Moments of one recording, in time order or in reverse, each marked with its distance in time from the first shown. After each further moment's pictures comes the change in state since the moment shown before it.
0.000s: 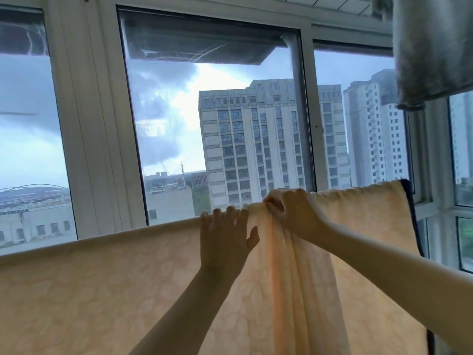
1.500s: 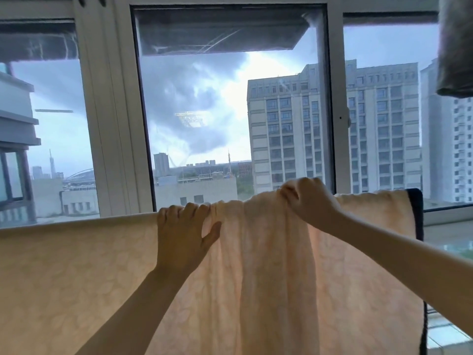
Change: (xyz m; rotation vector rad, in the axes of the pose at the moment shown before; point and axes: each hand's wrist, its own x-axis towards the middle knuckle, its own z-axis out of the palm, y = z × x) left_hand 0.007 0.024 -0.002 0.122 -0.042 -0.187; right_hand 0.005 0.115 -0.040 0.129 -0.061 -0.007
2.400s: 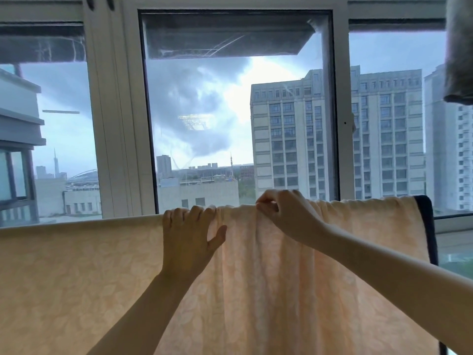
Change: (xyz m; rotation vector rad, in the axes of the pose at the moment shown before) left_hand 0.001 0.007 0.001 0.010 0.029 -0.018; right_hand 0.003 -0.028 0.028 0.188 -0.065 -0.062
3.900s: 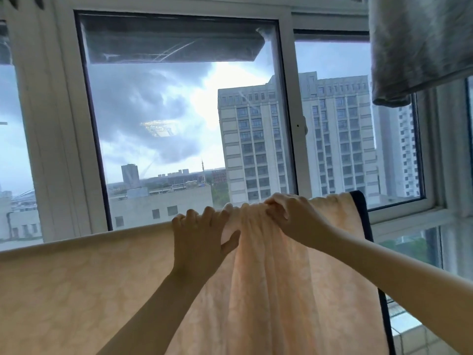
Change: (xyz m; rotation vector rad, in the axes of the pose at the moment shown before) left_hand 0.034 0.101 0.022 -0.013 -0.007 0.173; right_hand -0.044 0.081 -0.057 -0.121 0.055 0.046
